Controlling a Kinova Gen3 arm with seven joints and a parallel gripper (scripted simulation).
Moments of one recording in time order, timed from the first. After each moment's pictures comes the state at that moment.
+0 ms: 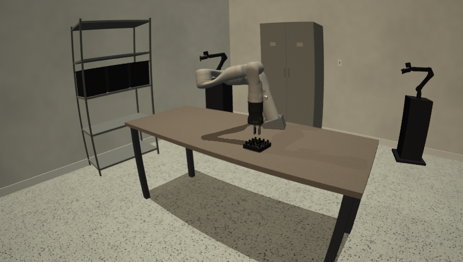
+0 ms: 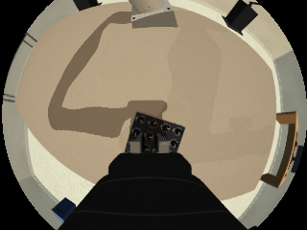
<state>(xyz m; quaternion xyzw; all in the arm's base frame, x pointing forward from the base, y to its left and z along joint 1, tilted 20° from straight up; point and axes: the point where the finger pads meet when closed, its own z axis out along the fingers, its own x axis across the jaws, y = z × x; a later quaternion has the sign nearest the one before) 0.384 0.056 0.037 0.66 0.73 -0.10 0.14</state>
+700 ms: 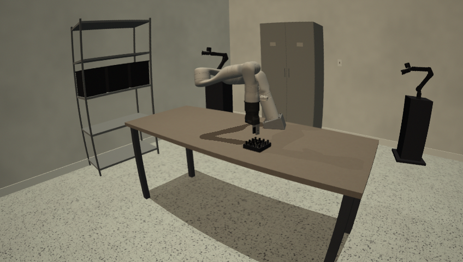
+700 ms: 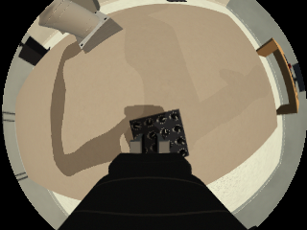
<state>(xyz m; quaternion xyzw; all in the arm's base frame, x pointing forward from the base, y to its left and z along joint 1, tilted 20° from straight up) 0.385 0.051 0.041 0.84 0.52 -0.07 0.16</state>
